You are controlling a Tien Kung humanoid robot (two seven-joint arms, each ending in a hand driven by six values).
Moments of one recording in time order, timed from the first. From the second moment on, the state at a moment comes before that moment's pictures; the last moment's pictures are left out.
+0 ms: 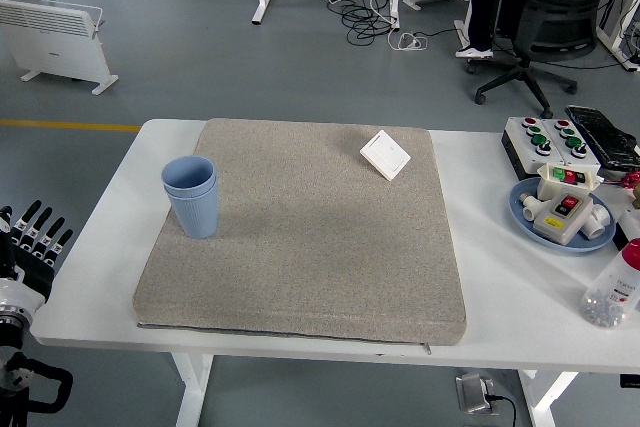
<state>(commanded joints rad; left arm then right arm) -0.29 0.00 -1.98 -1.08 0.88 -0.08 0.04 0.07 -0.11 1.44 0.18 -1.05 -0.01 -0.22</state>
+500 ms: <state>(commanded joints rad) -0.37 0.00 -1.99 -1.05 0.90 -0.08 0.03 0.12 -0.11 1.41 0.18 -1.01 -0.02 -0.22</state>
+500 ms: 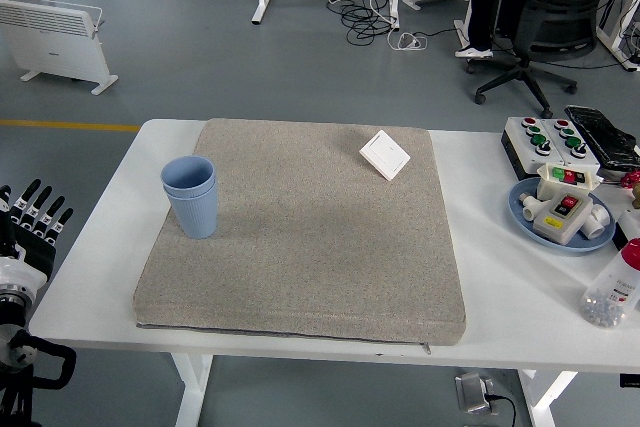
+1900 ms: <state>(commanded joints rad) -0.37 0.00 -1.98 -1.05 0.90 -0.08 0.02 0.10 -0.11 1.46 0.18 -1.00 -0.01 -0.21</state>
